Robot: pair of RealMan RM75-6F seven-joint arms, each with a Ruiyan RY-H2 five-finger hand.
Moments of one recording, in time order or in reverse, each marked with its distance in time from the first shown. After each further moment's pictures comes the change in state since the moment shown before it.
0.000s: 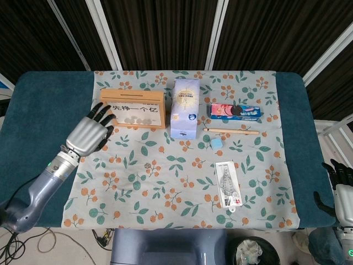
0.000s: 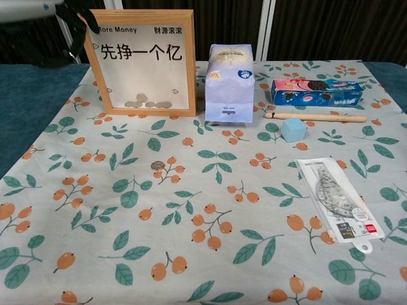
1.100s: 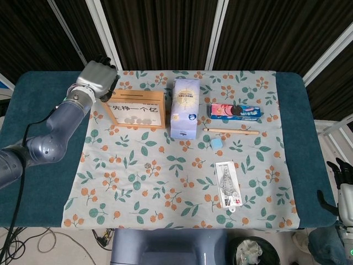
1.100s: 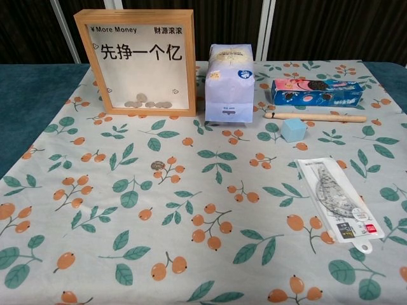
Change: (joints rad) left arm -0.804 0.112 0.275 0.262 -1.137 -0.469 0.292; right arm -0.008 -0.008 0.014 0.009 0.014 0.025 0.000
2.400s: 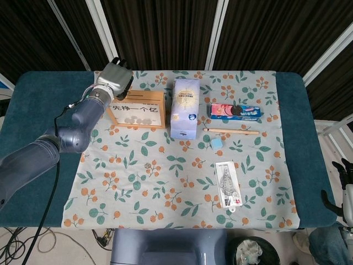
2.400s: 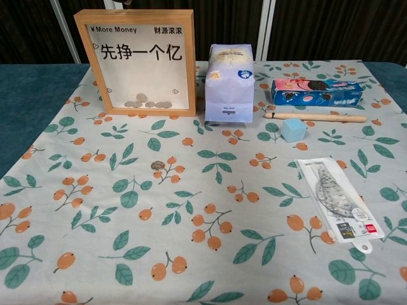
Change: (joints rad) left arm -0.036 -0.251 0.095 0.293 0.125 -0.051 -0.240; right arm -0.009 0.012 0.012 -0.013 0.023 0.002 0.012
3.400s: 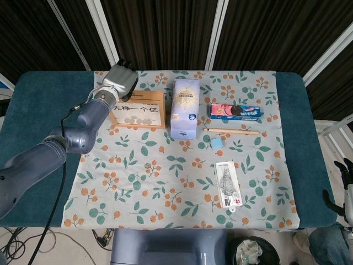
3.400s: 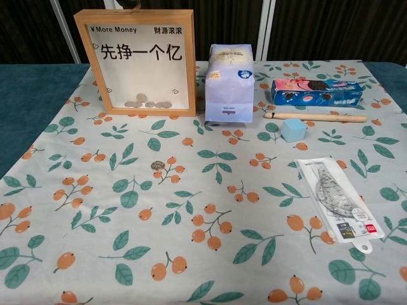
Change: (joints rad) left arm -0.019 -0.040 0.029 0.025 0.027 0.009 -0.055; right arm -0.002 0.003 0.007 -0.003 0.012 0.001 0.000
